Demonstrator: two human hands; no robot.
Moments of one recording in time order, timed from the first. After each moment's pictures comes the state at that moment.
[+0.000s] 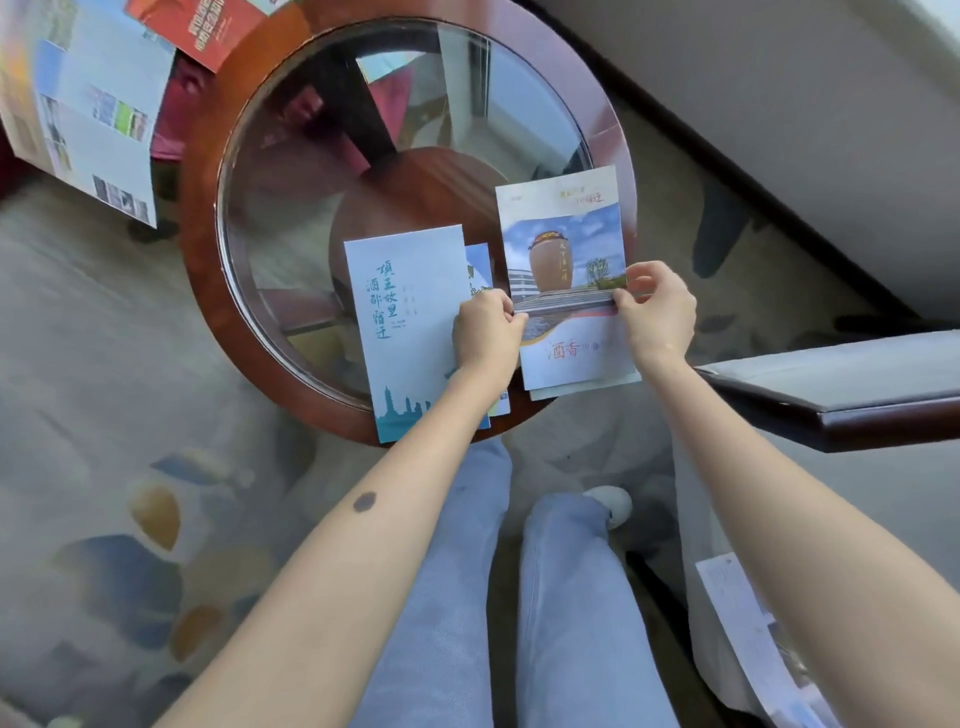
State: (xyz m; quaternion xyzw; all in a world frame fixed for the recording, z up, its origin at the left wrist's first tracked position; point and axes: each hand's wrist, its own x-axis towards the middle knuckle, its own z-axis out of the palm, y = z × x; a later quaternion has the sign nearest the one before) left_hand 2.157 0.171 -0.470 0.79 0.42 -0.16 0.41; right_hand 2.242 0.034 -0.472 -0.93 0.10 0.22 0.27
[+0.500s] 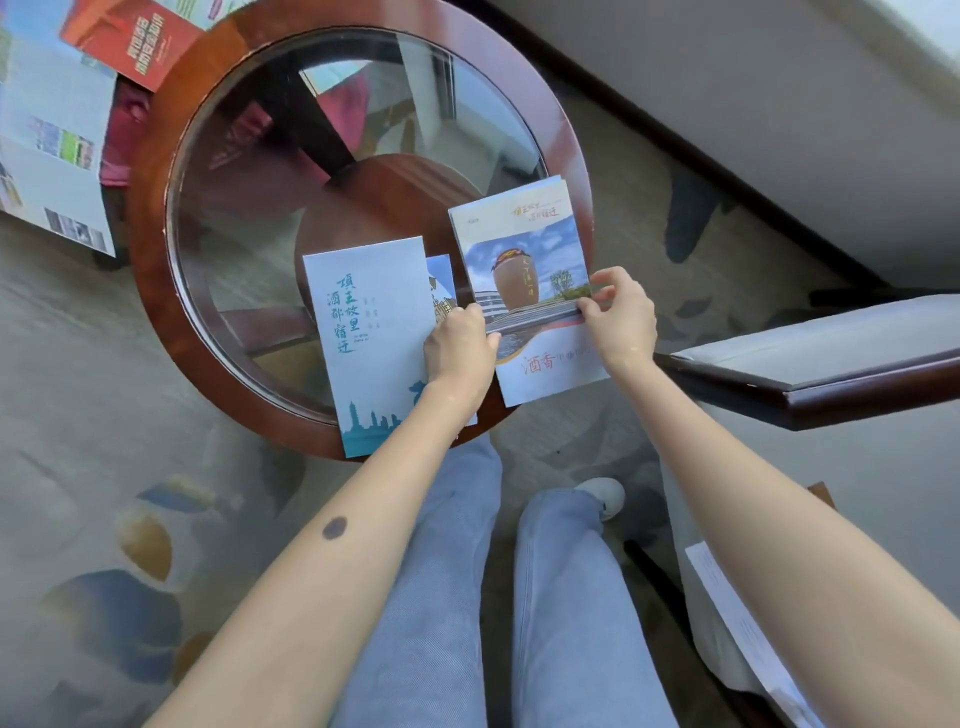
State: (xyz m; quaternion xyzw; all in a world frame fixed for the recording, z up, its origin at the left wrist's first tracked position) left_hand 2.155 0.161 -0.475 0.89 0.30 -0.24 0.26; right_hand 2.237 0.022 -0.478 -0.92 0.09 0.27 0.25
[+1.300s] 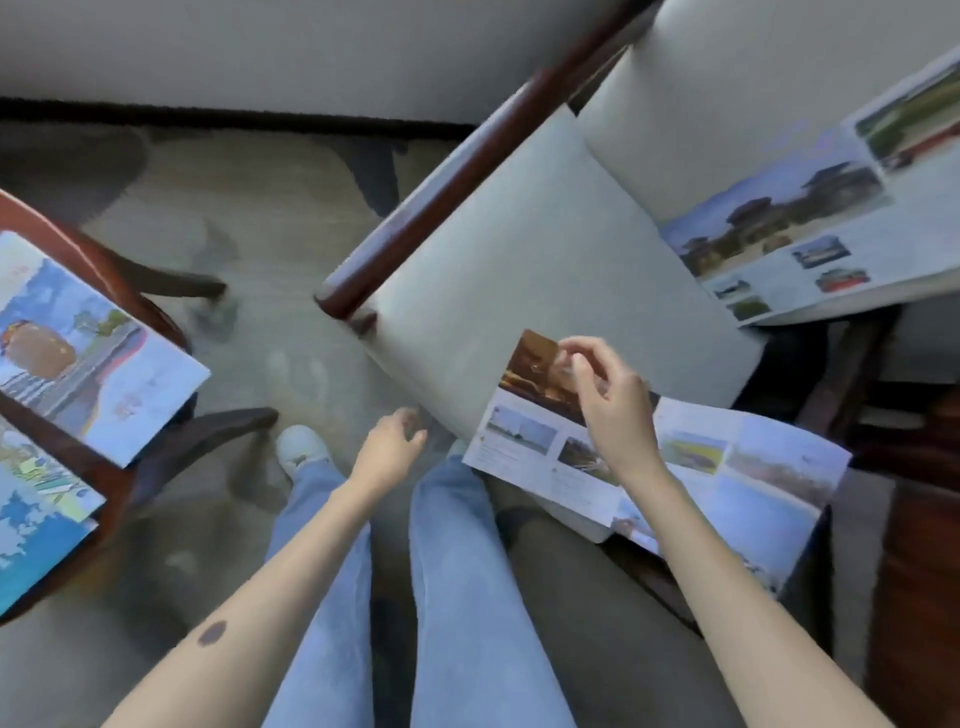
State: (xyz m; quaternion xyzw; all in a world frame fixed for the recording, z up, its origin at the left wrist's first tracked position) left_hand 2.080 -0.147 -0.505 0.83 0.08 -0.45 0.33; right_hand 2.079 -0.370 -0.383 -0.87 0.24 0.07 0.42
